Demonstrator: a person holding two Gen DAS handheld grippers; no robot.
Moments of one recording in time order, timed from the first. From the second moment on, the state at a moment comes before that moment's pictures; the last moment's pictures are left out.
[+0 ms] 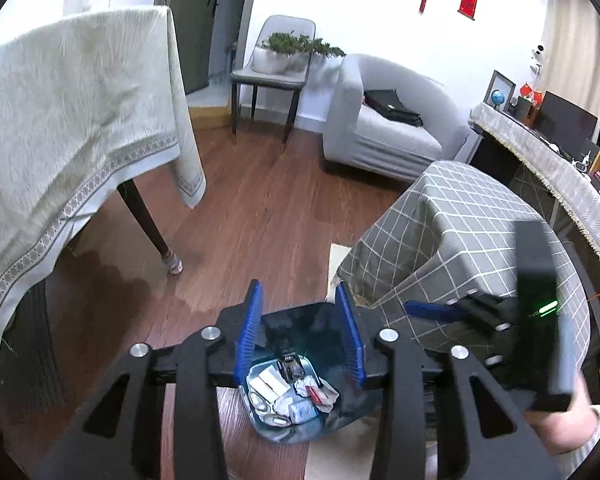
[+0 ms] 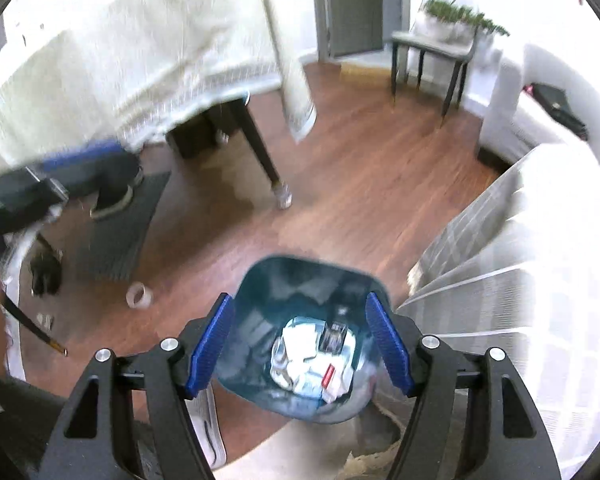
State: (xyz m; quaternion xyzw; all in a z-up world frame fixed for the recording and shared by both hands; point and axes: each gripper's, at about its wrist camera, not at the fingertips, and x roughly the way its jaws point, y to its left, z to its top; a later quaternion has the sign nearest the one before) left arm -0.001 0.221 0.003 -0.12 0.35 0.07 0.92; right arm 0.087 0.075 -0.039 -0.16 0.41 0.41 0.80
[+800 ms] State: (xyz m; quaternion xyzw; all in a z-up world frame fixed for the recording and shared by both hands) left arm -0.091 0.130 0.031 -0.09 0.28 0.13 0.95; right arm 0.038 -0.151 0.037 -0.04 0.33 0.21 0.92
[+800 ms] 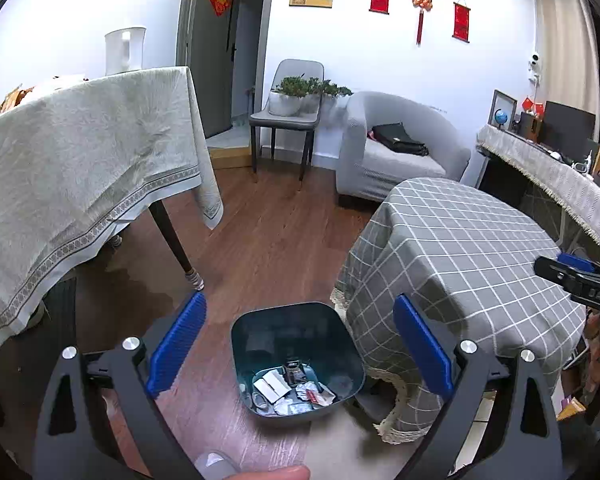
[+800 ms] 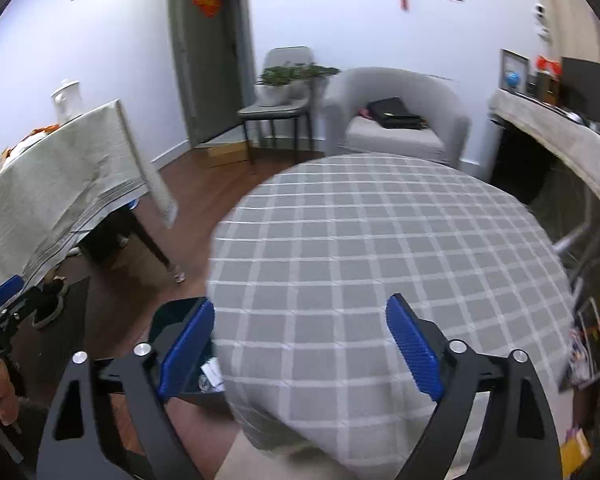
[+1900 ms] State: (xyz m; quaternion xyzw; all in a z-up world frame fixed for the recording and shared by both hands) left arm -0.094 0.088 0.015 -0.05 0.29 0.11 0.95; right arm -0.011 -0.210 0.032 -0.06 0.29 0.24 0.92
